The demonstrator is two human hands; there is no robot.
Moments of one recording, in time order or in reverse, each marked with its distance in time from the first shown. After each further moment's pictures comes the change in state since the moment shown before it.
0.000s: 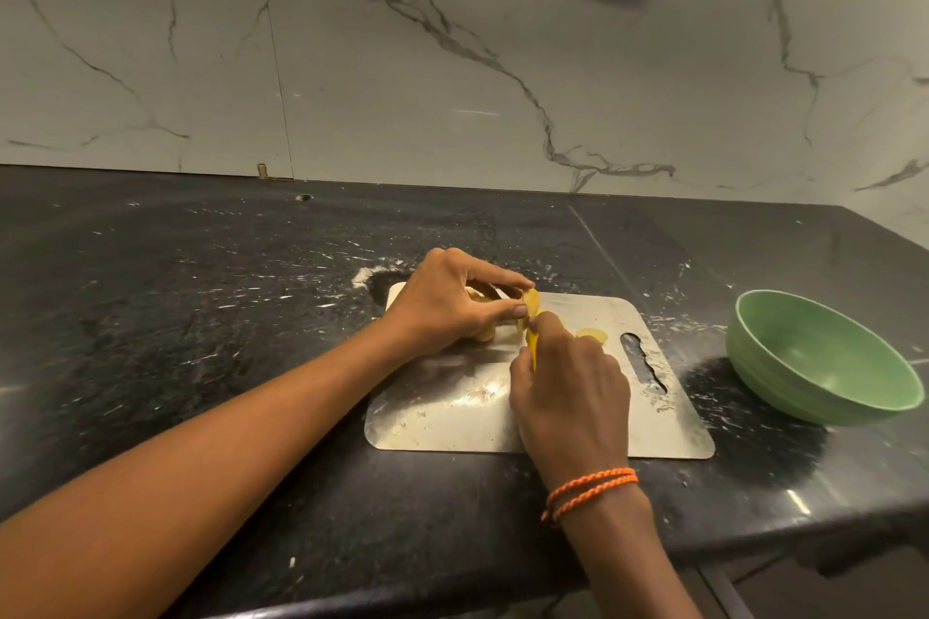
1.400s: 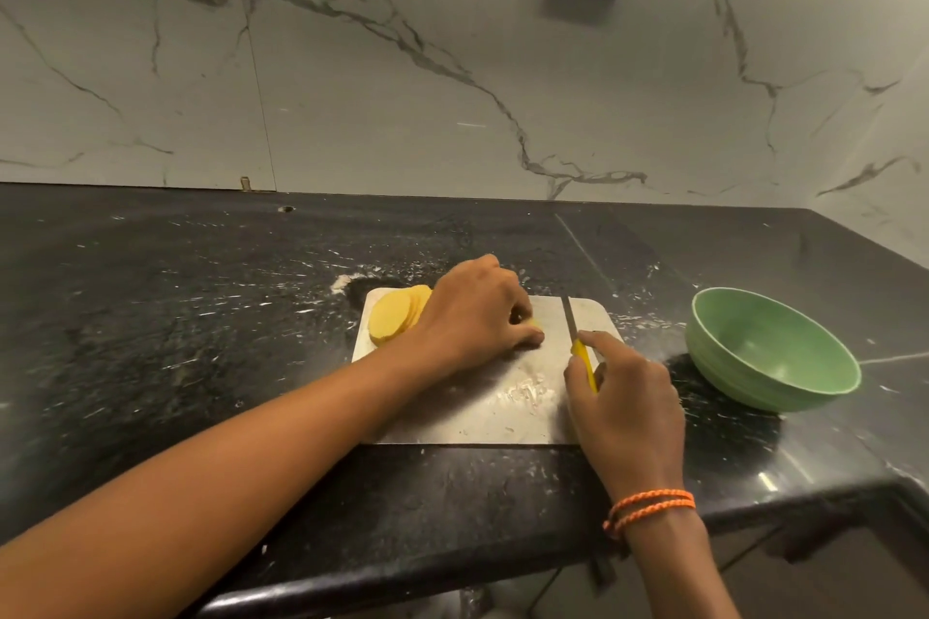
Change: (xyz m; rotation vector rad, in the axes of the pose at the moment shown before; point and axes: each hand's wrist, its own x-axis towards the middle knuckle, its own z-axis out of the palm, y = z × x) left_hand 0.019 0.035 0.050 0.689 -0.047 0.083; right_hand -0.009 0.082 -0.008 0.189 0.122 0.133
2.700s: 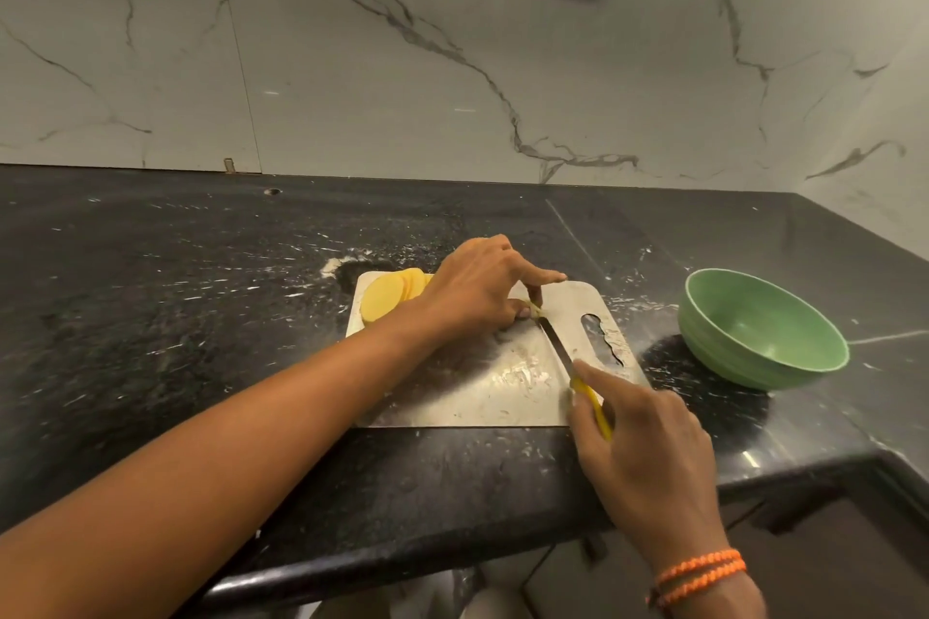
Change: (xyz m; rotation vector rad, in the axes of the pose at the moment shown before) left_hand 0.014 0.006 -0.007 -0.085 -0.169 0.032; right_hand -0.044 0.003 -0.032 -0.125 -0.058 -0.142
